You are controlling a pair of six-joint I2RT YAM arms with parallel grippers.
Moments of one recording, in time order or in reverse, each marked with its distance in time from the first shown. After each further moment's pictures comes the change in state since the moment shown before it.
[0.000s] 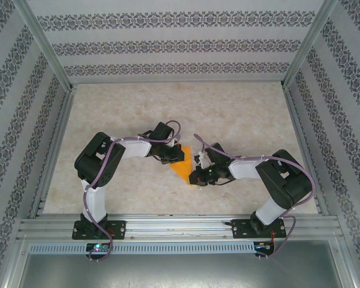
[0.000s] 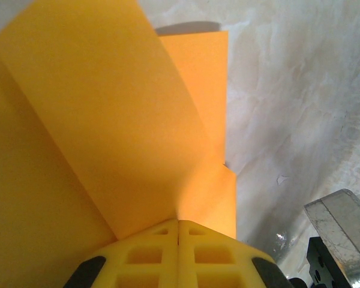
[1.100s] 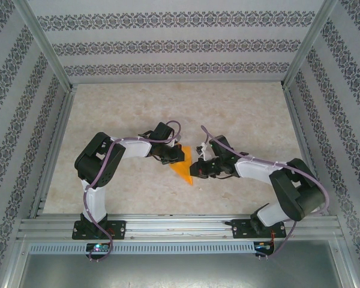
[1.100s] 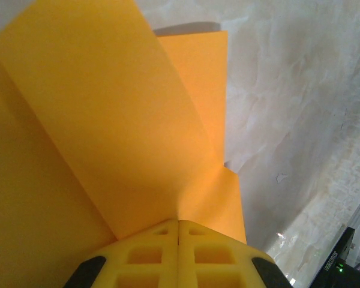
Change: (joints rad) left arm 0.000 0.000 0.000 -0.001 0.001 0.000; right arm -0.041 -0.114 0.059 -0.043 -0.016 0.018
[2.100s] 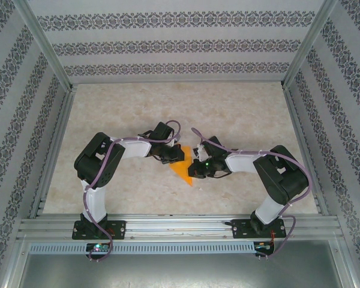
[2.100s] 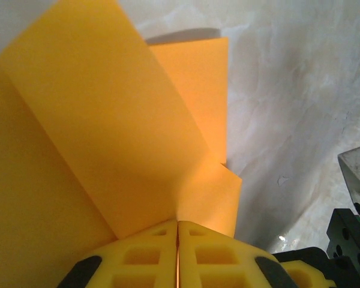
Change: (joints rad) left arm 0.000 -0.014 -0.001 0.000 -0.017 0.000; right arm 0.021 0.172 0.073 -0.044 0.138 -0.056
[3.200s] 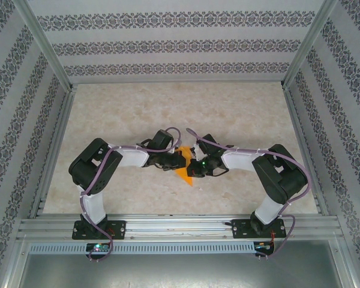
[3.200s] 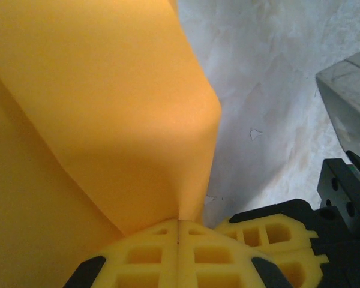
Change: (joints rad) left arm -0.061 -0.076 -0.161 0.188 0.026 -0.080; right arm 0.044 0.020 0.088 -0.146 0.090 -0.050
